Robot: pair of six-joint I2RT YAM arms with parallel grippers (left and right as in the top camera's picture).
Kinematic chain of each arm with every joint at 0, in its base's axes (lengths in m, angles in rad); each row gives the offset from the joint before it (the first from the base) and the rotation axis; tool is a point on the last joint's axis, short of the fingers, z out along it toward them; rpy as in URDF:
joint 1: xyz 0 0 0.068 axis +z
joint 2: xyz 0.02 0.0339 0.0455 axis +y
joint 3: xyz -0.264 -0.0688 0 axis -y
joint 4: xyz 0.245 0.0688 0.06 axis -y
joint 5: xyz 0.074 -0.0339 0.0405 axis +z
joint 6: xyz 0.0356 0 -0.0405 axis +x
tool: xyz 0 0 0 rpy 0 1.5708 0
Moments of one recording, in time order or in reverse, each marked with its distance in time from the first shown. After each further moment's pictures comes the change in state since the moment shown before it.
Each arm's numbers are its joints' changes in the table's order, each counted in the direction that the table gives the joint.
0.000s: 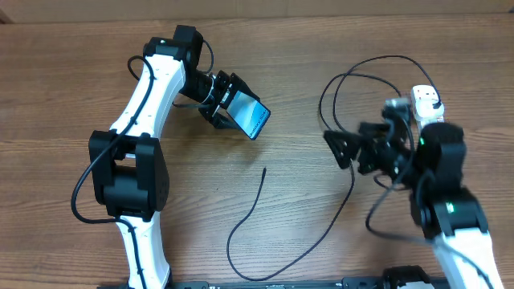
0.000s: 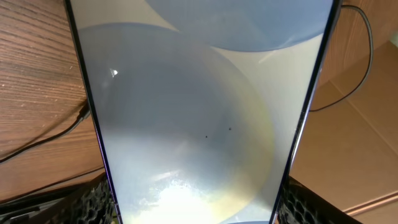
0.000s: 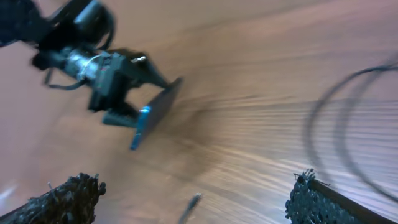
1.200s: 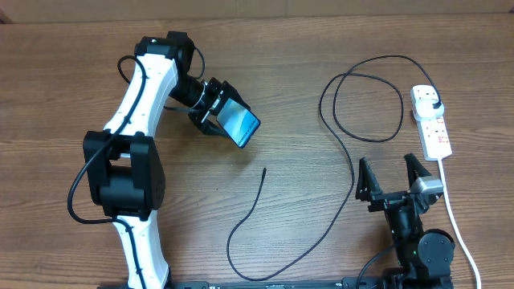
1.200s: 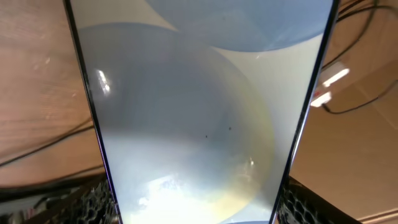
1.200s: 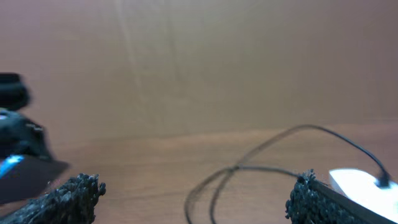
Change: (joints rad) left arm 0.032 0.000 0.000 -0.115 0.045 0.100; right arm 0.000 -0.951 -0.775 0.480 -0.496 -0.087
